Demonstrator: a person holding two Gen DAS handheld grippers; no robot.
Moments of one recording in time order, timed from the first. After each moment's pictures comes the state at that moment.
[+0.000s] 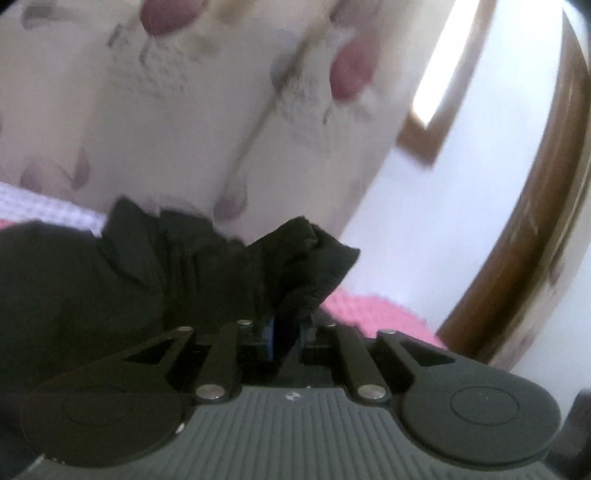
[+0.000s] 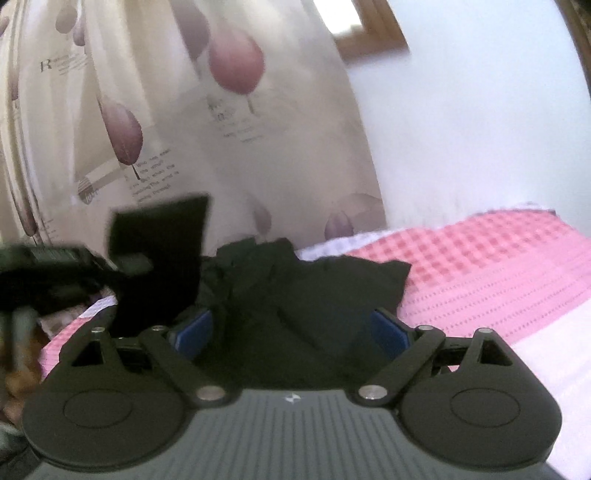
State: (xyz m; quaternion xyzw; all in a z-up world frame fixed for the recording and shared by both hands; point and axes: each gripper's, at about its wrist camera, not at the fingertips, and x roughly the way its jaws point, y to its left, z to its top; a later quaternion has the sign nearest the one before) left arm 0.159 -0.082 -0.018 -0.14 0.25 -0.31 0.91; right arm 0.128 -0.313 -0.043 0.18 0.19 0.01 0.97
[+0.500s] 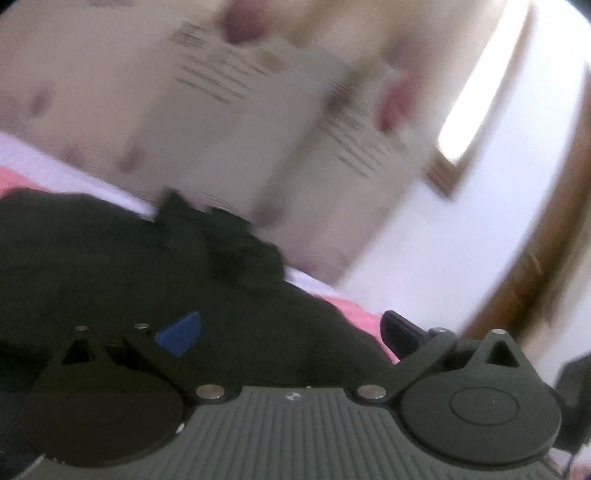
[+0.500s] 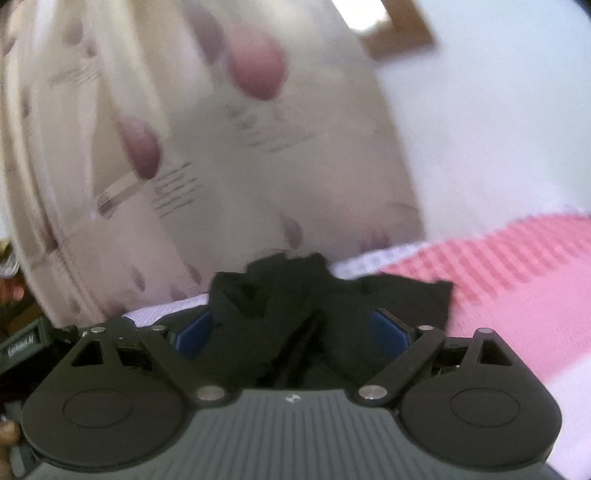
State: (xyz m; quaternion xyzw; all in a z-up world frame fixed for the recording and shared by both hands) left arm 0.141 0.001 -0.045 -0.22 0.23 -0.26 0.91; right arm 0.169 -0.288 -0.018 0.15 0.17 0.07 0.97
